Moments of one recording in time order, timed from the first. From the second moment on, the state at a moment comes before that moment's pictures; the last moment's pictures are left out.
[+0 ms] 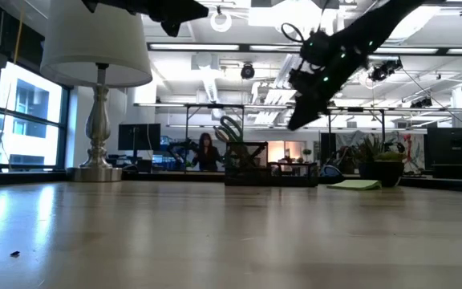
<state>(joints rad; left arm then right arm) 0.42 1.14 0.92 -0.02 0.31 0.23 -0.71 1.52 1.02 -0.28 -0.15 -0.15</state>
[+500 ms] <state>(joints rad) 0.42 1.14 0.92 -0.03 0.31 0.20 -0.64 1.38 0.87 -0.79 0.10 0.12</state>
